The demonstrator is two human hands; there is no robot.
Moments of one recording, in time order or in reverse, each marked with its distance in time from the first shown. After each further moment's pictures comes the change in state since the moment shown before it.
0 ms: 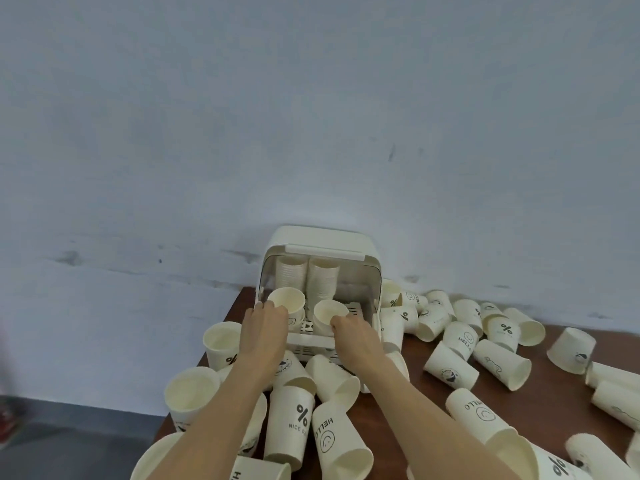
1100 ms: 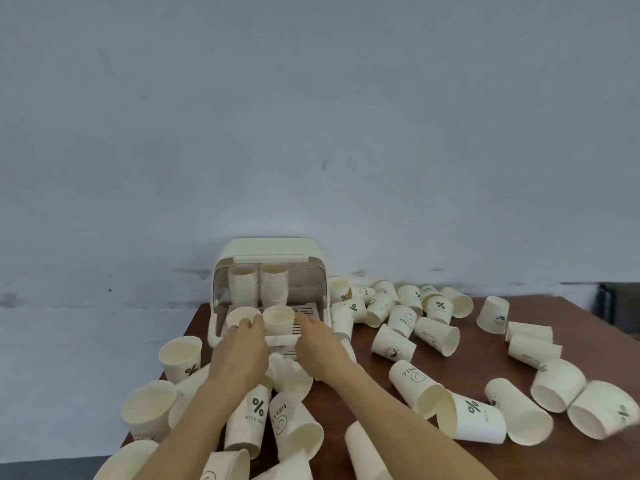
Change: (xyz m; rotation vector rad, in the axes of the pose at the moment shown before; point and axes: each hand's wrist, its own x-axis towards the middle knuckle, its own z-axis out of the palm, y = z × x) left_hand -0.047 0.036 -0.041 -0.238 -0.074 0.097; right_hand -0.056 0.005 -0.028 0.339 0.031 0.048
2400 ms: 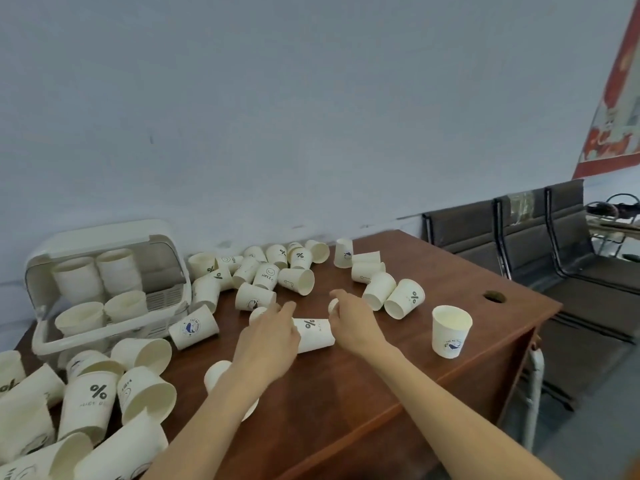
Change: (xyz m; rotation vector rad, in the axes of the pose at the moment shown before) left_hand -0.115 0.248 0.009 -0.221 -0.140 0.457; right_hand -0.229 0.173 -0.119 0.058 0.321 0.516
